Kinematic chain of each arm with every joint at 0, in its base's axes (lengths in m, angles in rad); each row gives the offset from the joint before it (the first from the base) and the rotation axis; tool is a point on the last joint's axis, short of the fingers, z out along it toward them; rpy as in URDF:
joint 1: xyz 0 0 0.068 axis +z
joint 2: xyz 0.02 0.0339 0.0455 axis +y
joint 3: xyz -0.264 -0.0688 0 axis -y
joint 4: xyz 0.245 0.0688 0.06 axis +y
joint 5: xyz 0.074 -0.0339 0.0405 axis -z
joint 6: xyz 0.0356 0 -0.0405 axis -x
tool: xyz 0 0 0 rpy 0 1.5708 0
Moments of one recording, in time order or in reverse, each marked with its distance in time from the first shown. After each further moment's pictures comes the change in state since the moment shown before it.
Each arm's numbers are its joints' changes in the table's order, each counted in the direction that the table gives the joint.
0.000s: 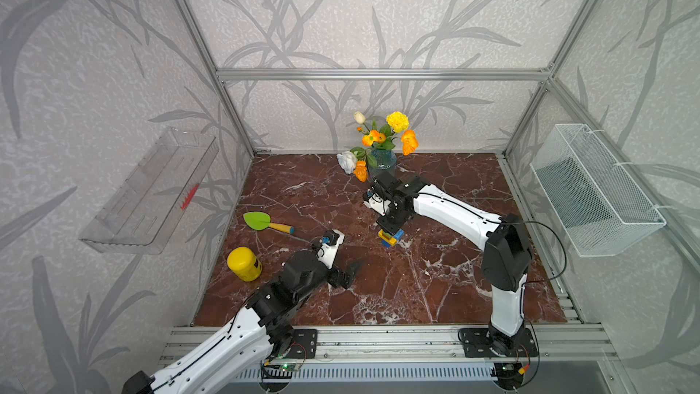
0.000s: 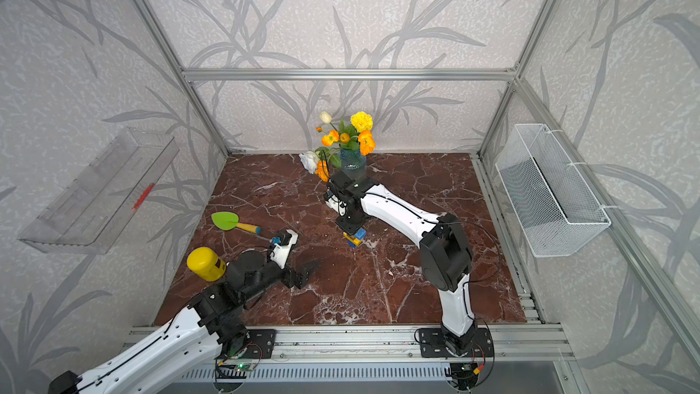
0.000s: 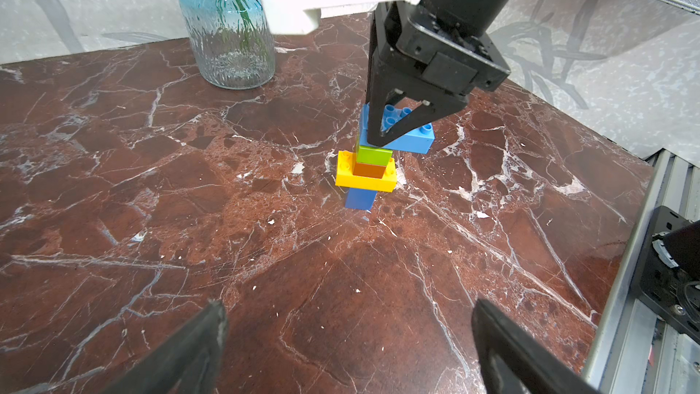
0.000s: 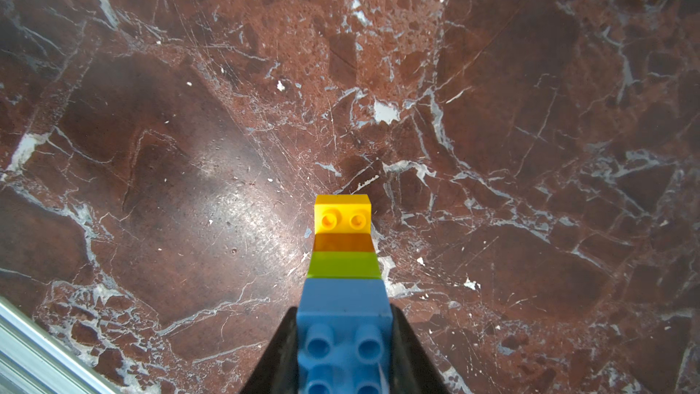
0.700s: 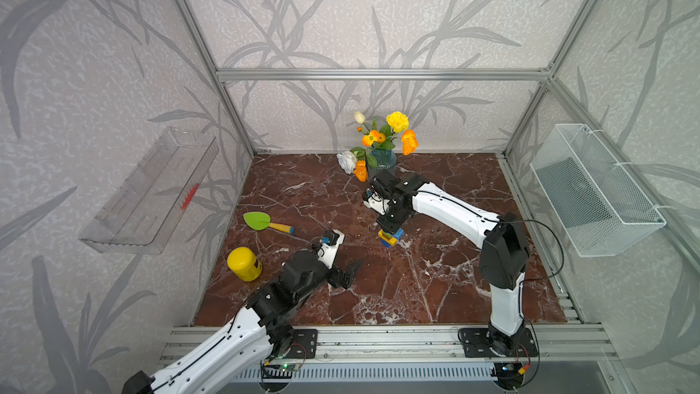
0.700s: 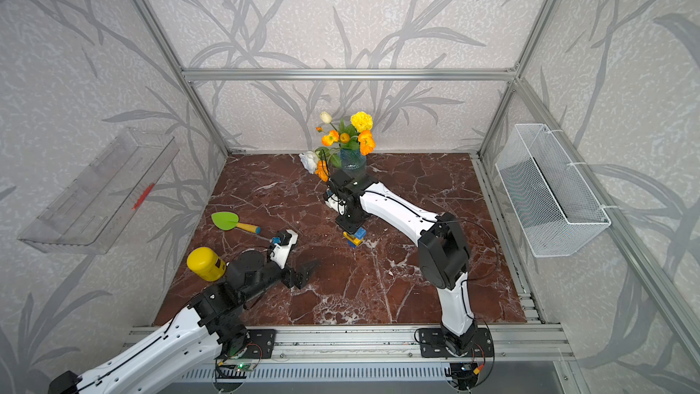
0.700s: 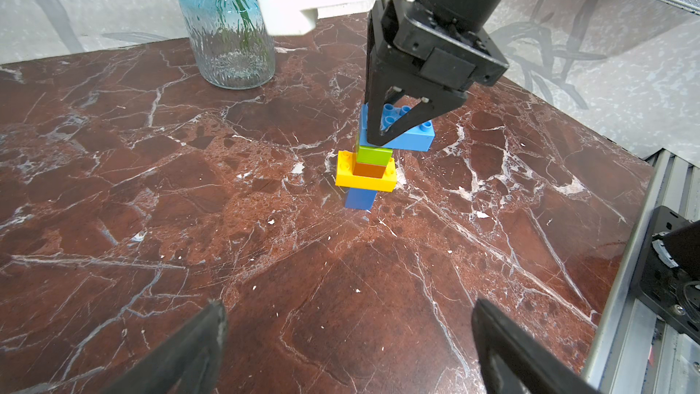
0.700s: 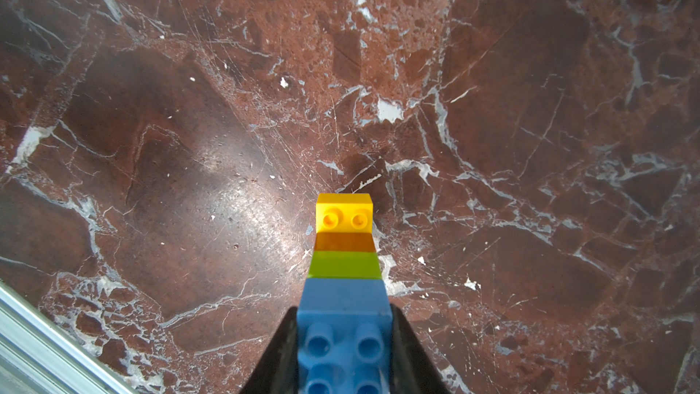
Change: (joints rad) left arm 0.000 -0.001 0.000 0.000 0.000 0.000; right arm -0.010 0.019 0.039 0.031 -0.024 0.034
